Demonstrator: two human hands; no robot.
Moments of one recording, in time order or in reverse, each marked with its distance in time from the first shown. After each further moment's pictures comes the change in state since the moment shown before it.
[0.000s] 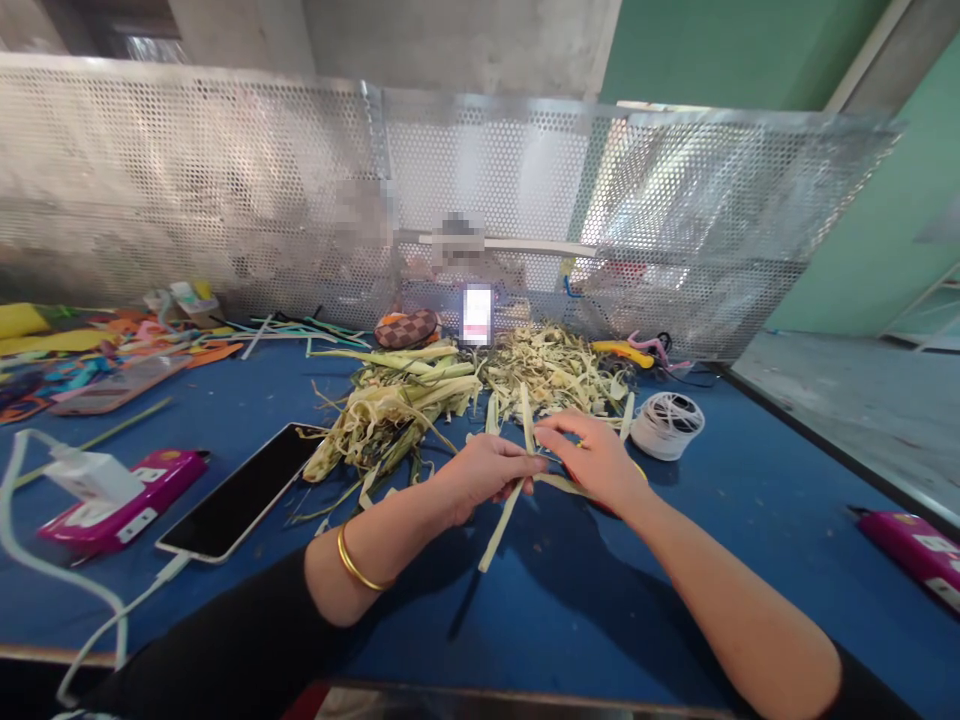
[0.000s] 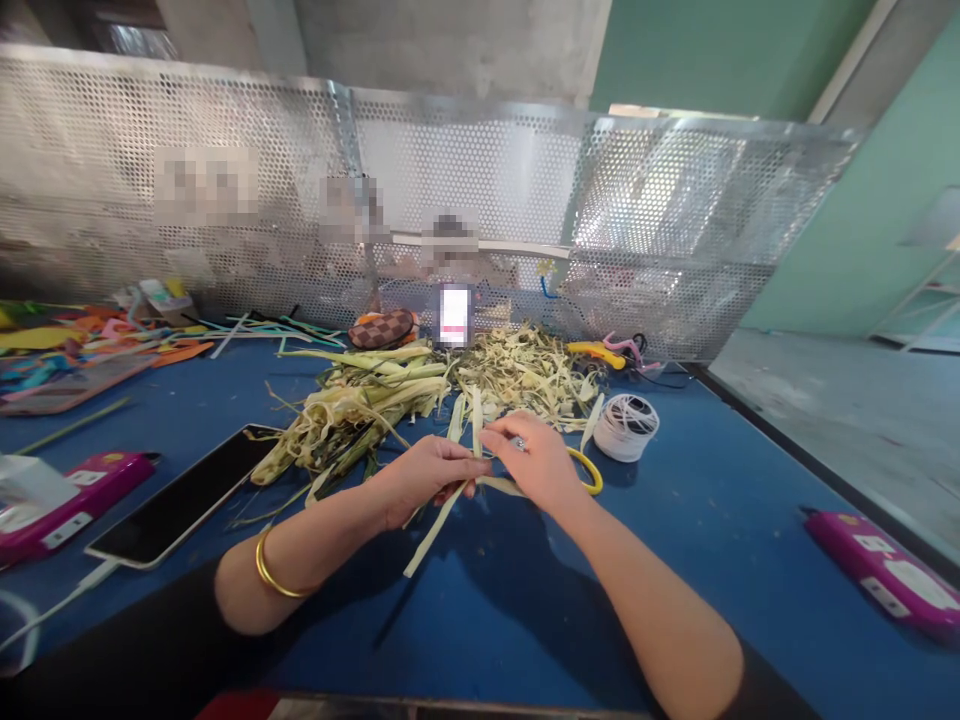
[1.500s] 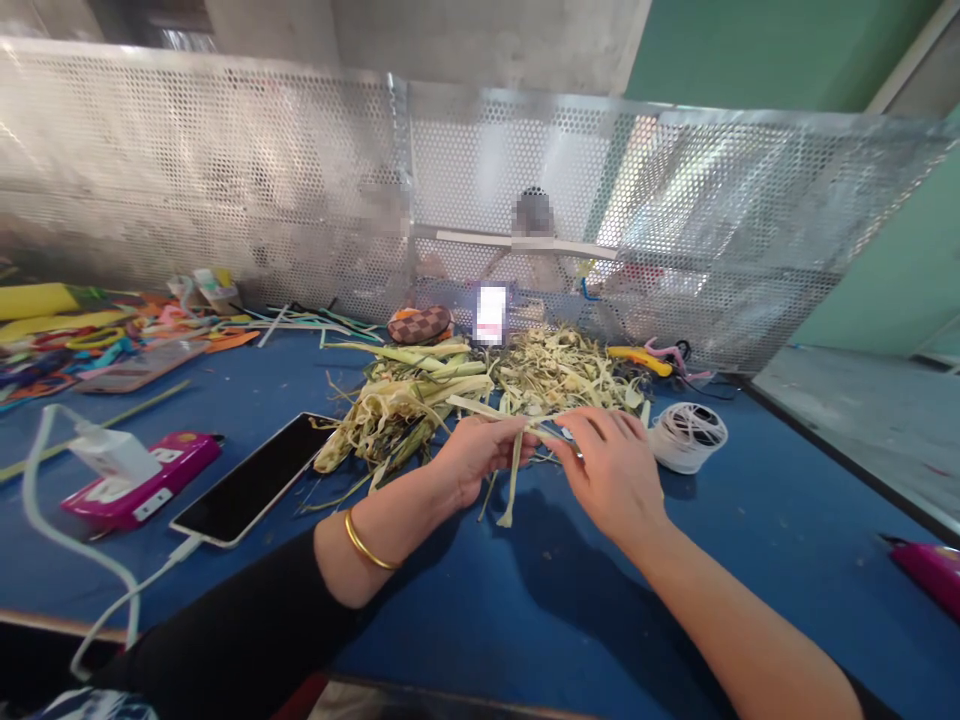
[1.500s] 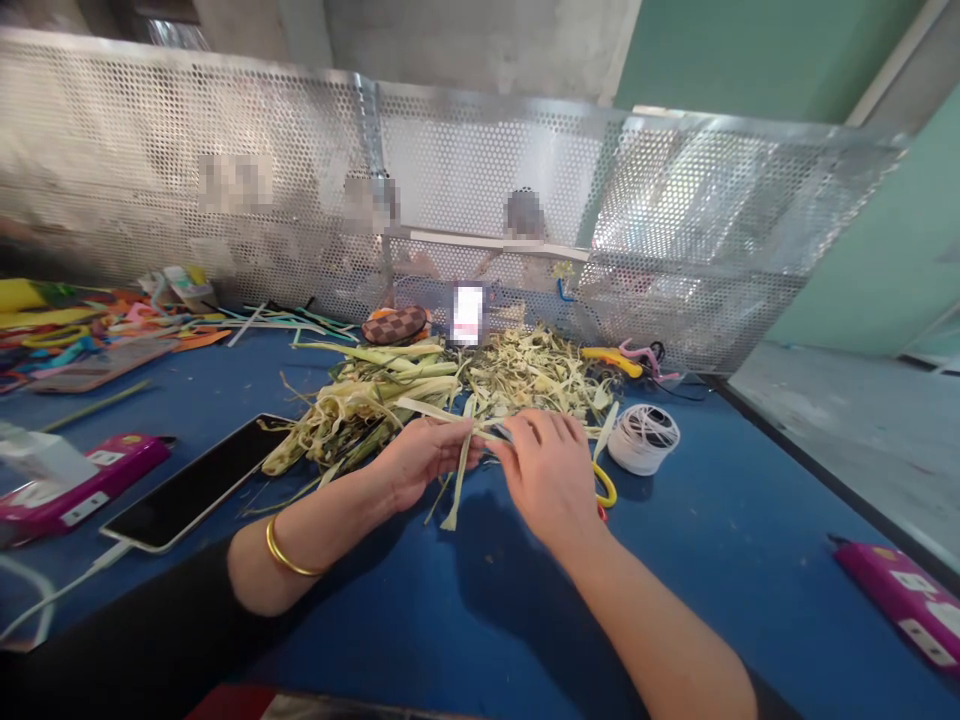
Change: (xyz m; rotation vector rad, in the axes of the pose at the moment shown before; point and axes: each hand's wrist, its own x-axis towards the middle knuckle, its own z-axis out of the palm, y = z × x) left_hand 0.007 0.005 -0.010 -0.563 0.232 -0.029; right_hand -0.011 -0.006 0.008 -0.788 0.269 -0.577
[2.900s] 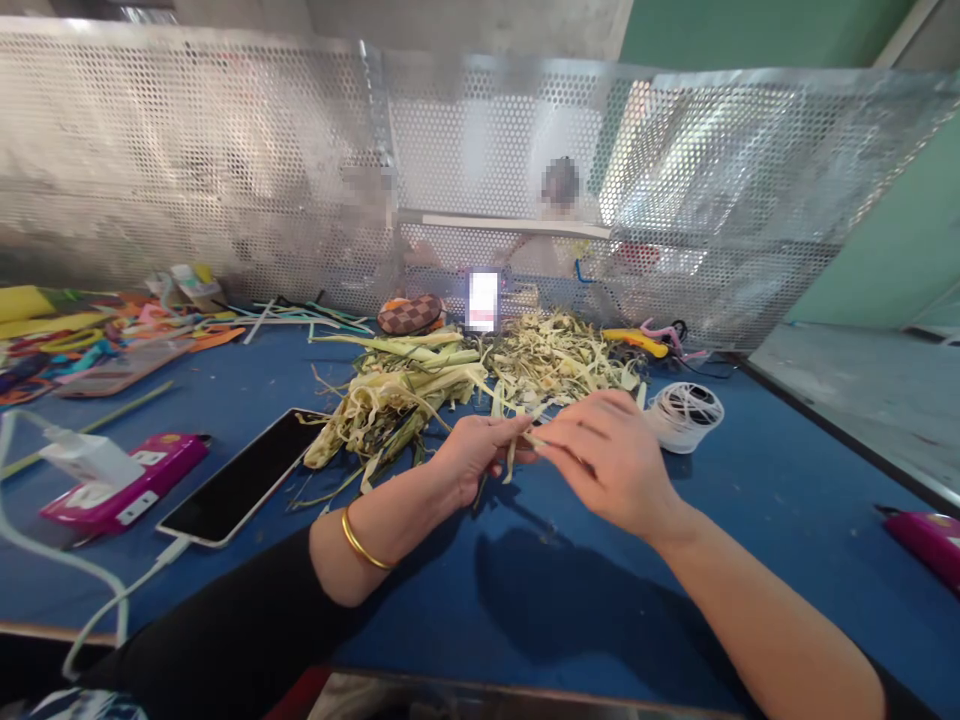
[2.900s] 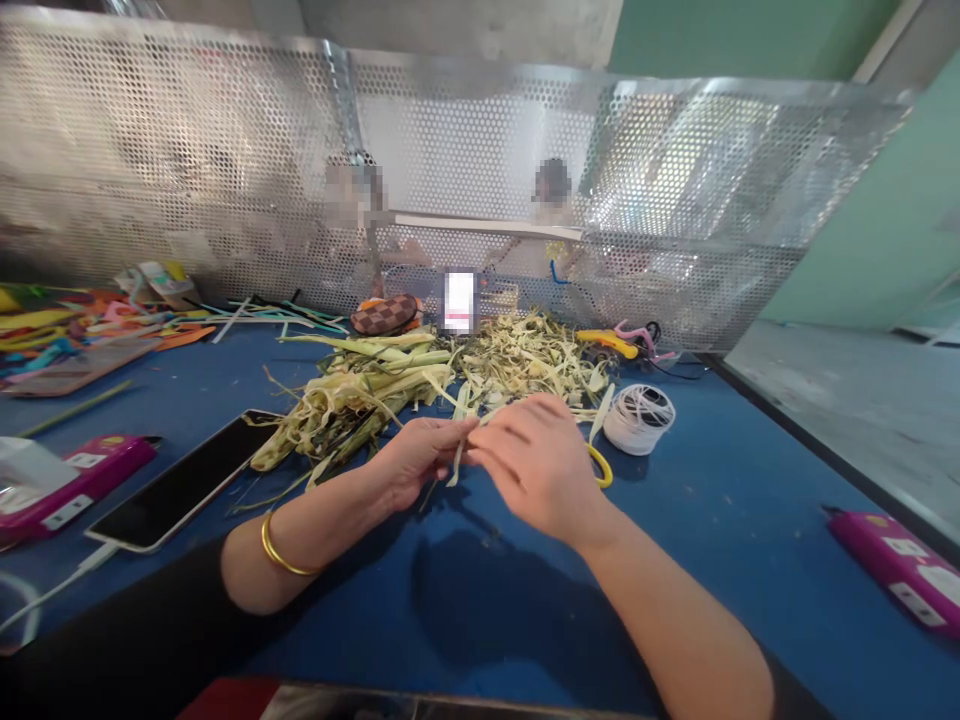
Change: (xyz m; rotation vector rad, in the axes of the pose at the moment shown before) left_hand -0.003 -0.006 0.003 0.138 -0.048 -0.052; right_hand 0.007 0.006 -0.016 0.246 -0.051 -0.197
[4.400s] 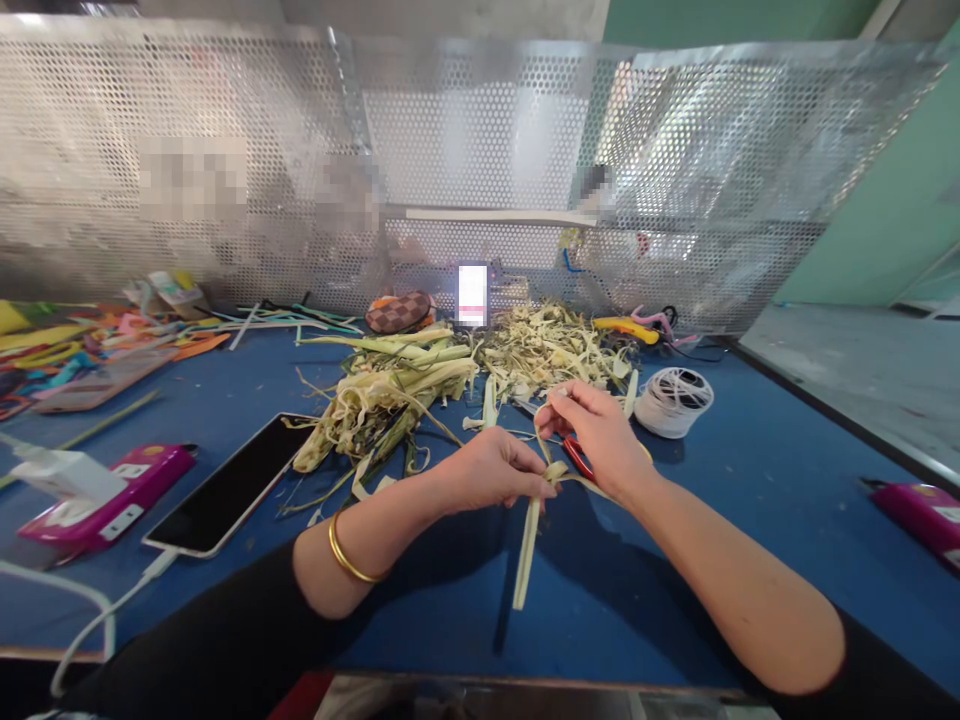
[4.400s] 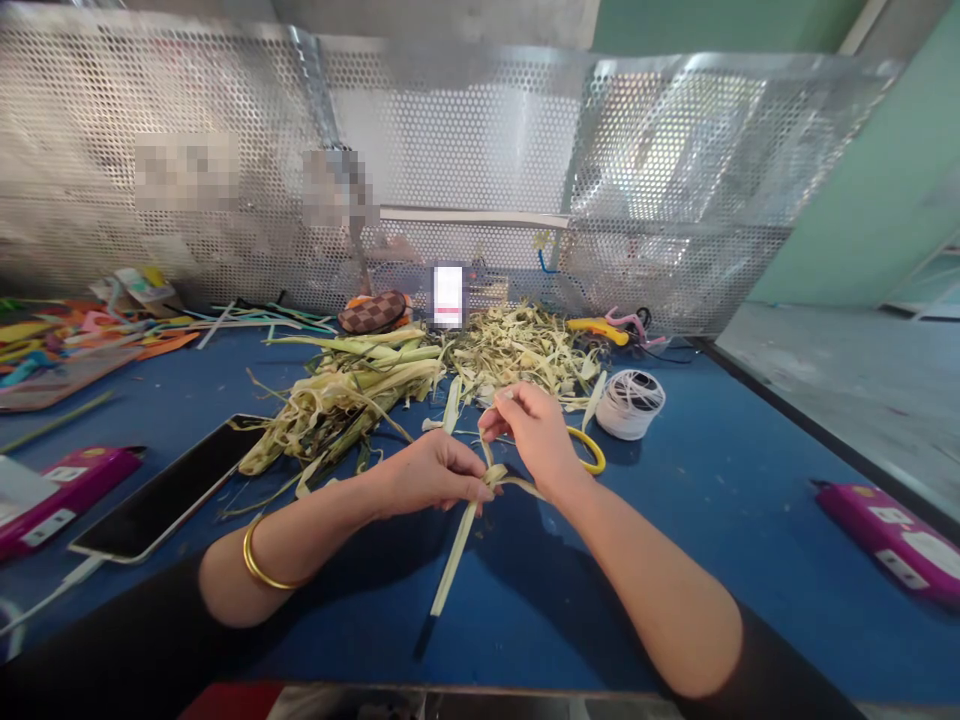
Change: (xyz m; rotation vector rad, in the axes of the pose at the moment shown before) left_hand -0.009 0.001 0.003 0.635 -0.451 0.130; right_hand 0.003 0.008 0.027 1.131 0.196 1.082
